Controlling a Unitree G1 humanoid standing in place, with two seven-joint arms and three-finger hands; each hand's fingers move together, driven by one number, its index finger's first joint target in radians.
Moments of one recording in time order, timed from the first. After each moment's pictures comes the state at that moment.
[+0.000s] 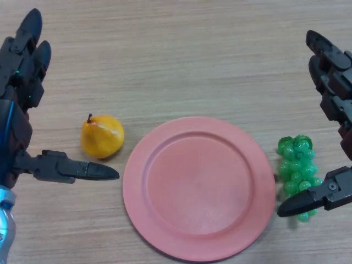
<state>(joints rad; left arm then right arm) -0.01 0.26 0.19 -0.58 -0.11 0.18 -0.13 0.00 -0.27 -0.14 -0.70 0.17 0.38 0.33</state>
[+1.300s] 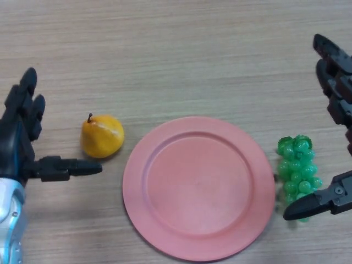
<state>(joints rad) -0.21 0.31 0.15 0.27 -0.17 -0.14 -0.07 0.03 -0.27 -0.18 -0.73 0.17 0.38 0.34</state>
